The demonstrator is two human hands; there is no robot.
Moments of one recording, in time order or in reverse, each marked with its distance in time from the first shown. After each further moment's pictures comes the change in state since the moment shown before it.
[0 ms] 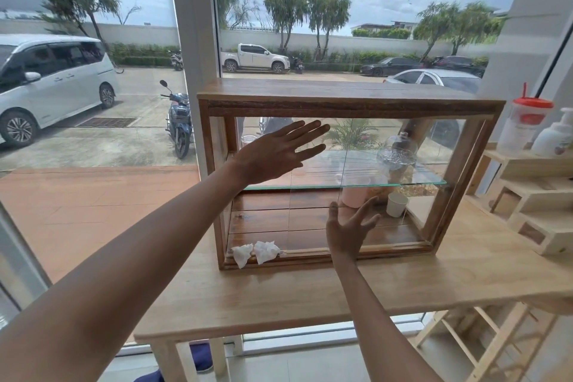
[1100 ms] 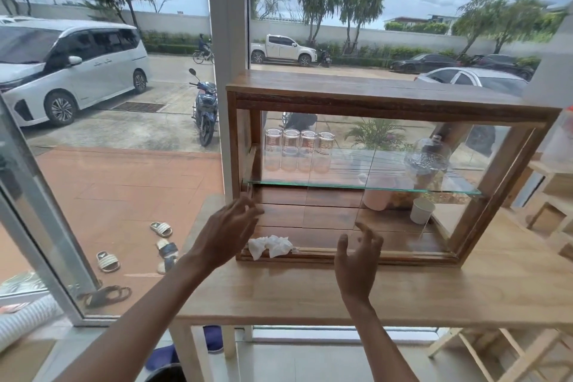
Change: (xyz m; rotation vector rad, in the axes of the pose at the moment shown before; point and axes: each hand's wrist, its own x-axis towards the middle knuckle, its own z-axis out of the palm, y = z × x) left_hand -0.158 0.096 0.017 -0.497 -0.029 -0.689; right_hand -0.038 0.043 -0.008 -0.168 0.016 -0.397
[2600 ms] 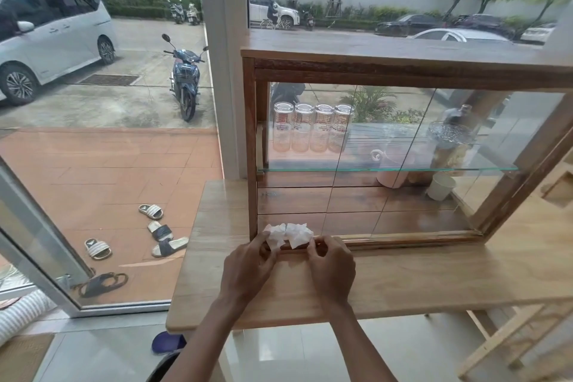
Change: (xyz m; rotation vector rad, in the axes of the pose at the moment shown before) left_hand -0.062 -0.008 0.095 -0.273 -0.034 -0.508; right_hand -0.060 -0.023 0.082 -0.237 -0.180 0.144
